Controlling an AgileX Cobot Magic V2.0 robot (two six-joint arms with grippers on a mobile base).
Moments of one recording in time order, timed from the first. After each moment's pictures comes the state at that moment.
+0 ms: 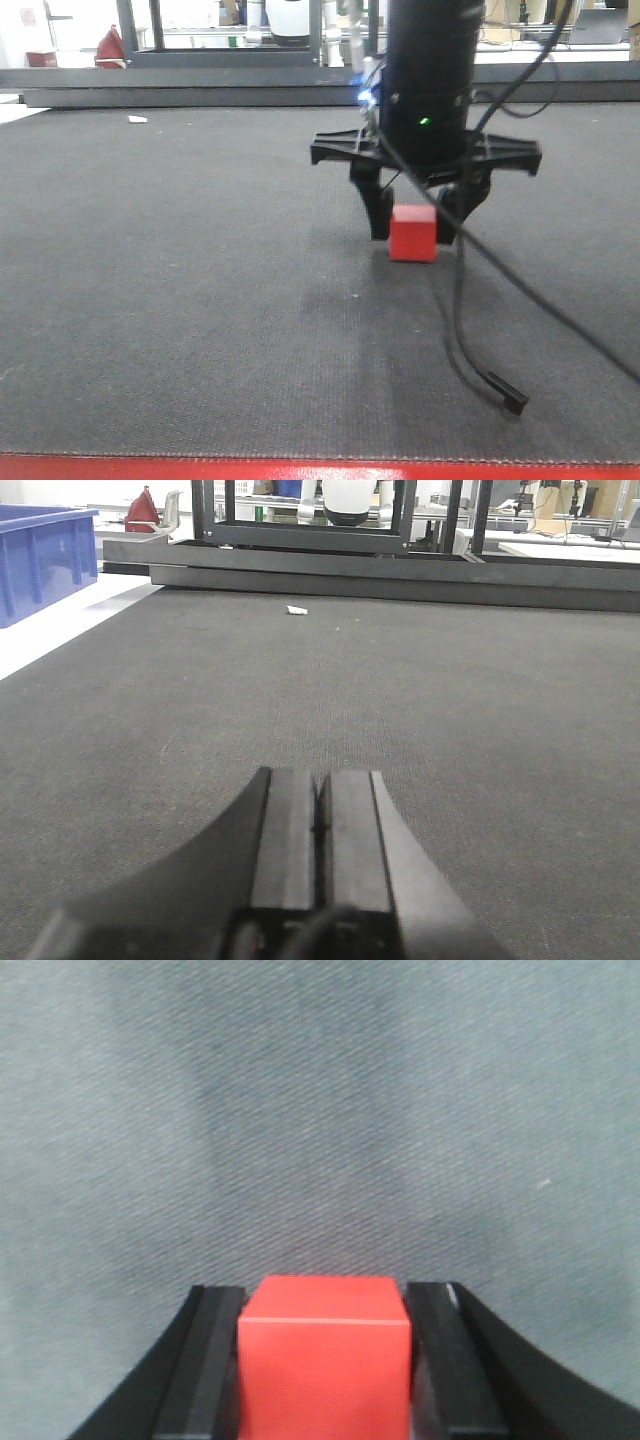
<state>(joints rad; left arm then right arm) -0.06 -0.01 0.03 -0.10 0.03 0.06 0.54 1.93 -1.48 -0.24 0.87 0.89</state>
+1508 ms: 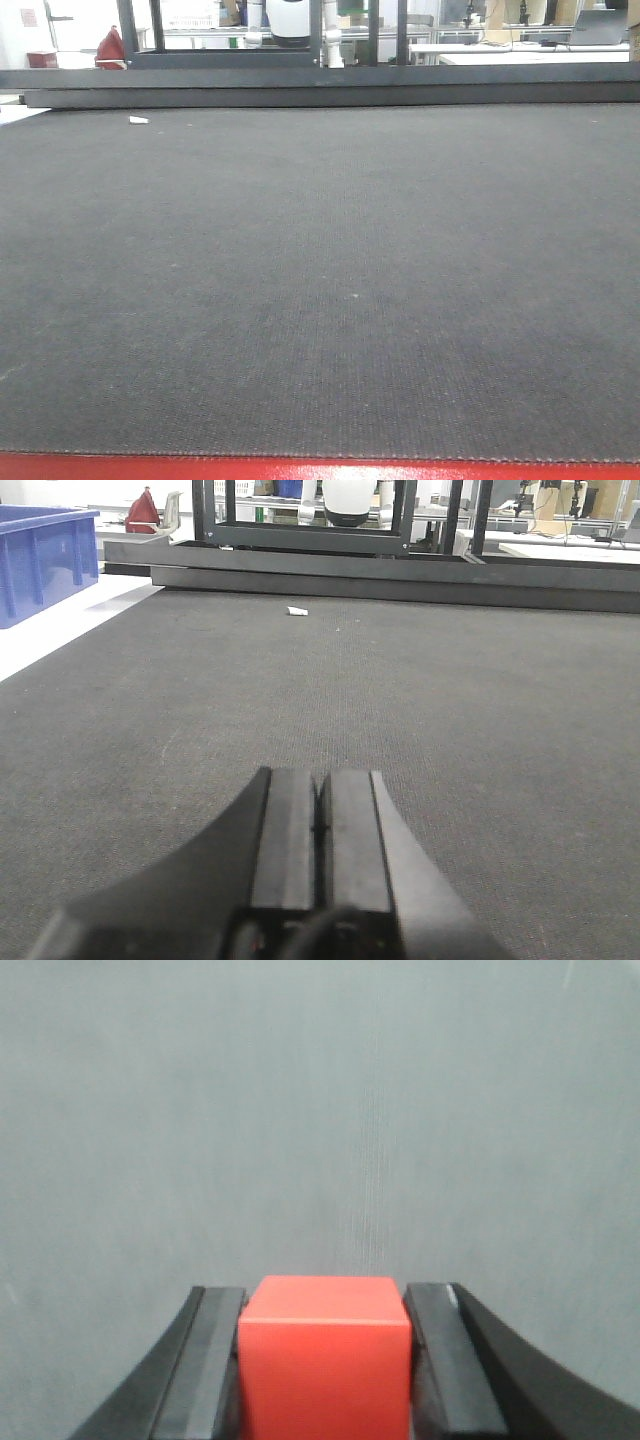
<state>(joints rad) -0.06 -0.01 0.03 -0.10 0.03 0.06 0.15 0.27 -0.49 -0.15 0.61 0.26</state>
